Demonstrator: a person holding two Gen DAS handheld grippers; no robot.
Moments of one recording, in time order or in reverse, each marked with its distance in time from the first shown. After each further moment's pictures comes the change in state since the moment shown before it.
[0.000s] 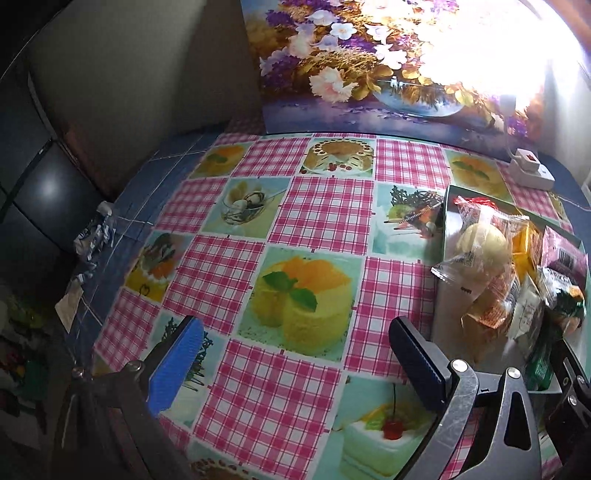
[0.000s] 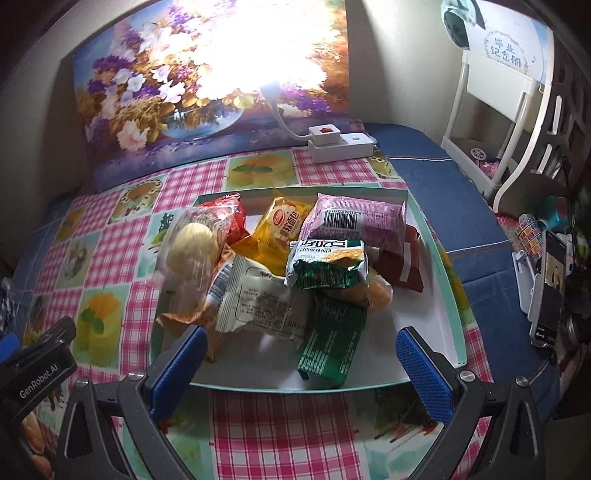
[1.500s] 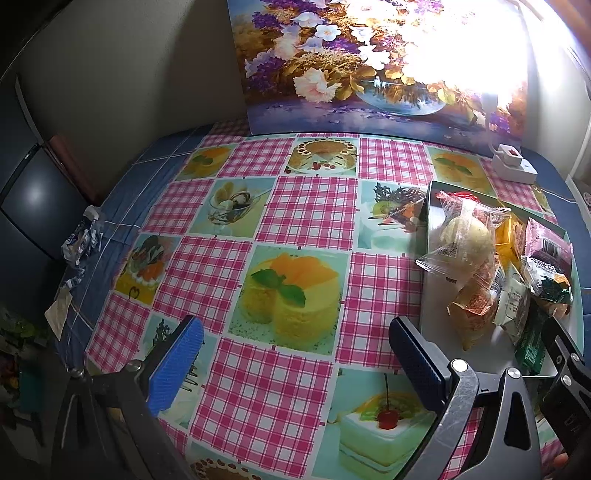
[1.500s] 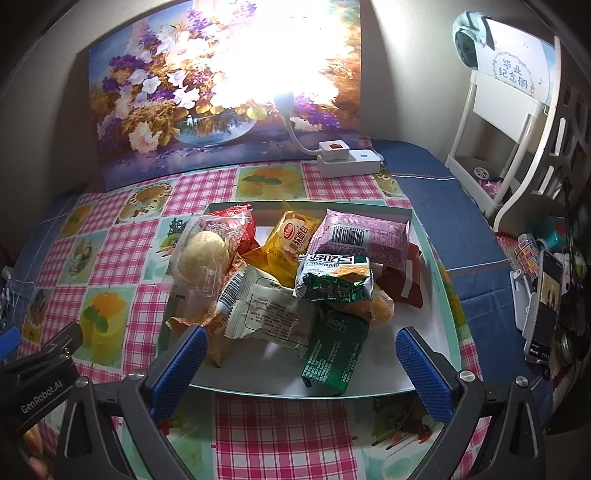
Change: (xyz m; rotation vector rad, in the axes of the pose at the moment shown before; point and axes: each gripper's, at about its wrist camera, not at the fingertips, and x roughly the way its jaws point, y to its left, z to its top) left arm -0.004 -0.001 -0.002 0.012 0.003 -0.064; right arm -0.007 0.006 0.003 -0.052 -0.045 -0.001
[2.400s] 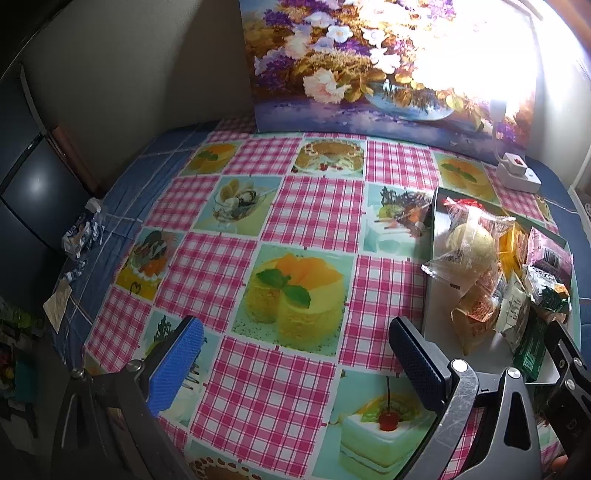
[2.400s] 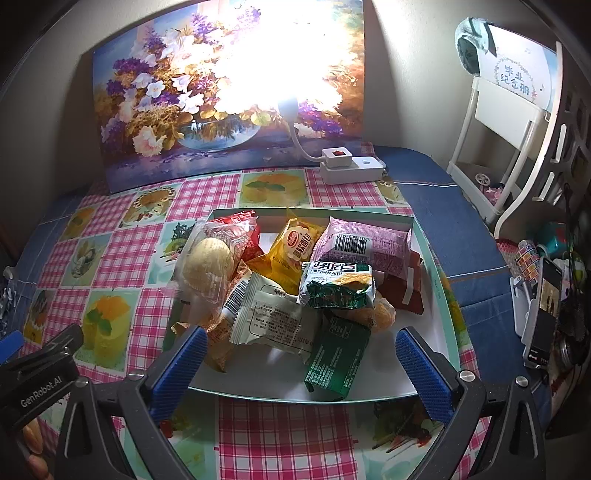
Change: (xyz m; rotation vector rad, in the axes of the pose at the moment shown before) left arm -0.001 0.006 0.000 -0.034 -0.007 0.002; right arm -0.004 0.001 0.003 -0.007 -0.019 0.007
